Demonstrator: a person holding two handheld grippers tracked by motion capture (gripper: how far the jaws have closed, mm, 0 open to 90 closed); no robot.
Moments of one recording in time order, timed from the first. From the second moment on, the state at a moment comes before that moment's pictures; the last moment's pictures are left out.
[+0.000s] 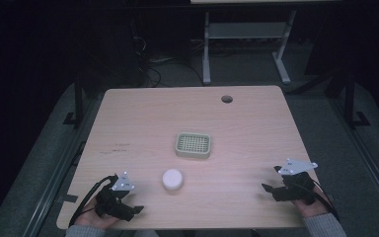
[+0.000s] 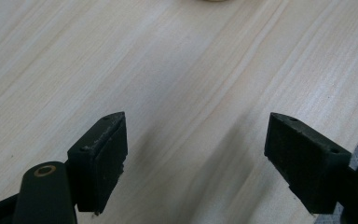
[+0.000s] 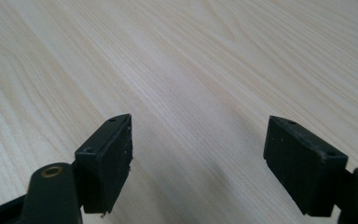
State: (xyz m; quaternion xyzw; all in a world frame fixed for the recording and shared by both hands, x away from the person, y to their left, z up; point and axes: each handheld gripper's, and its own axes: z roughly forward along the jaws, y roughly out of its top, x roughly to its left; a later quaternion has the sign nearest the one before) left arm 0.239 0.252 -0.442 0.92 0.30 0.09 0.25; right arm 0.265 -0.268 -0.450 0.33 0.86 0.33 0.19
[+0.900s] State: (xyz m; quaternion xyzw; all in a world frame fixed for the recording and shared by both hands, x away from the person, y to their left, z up) left arm 0.262 0.213 -0.427 0.94 0.25 0.07 0.21; right arm 0.264 -0.269 -0.450 0.33 0.86 0.33 0.19
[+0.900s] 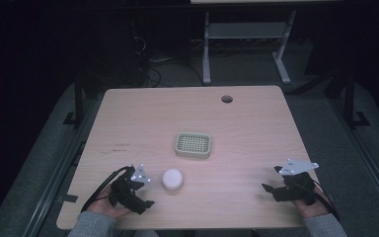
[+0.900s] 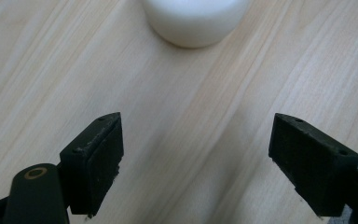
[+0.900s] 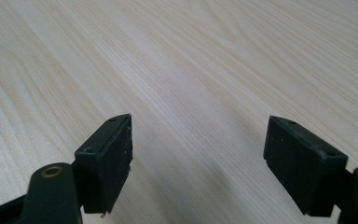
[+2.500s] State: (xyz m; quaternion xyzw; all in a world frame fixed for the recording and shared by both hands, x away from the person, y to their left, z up) left arm 0.295 0.162 -0.417 0.95 0.22 0.05 0.20; right arm 0.264 -0.267 -0.449 0.33 0.86 0.34 0.18
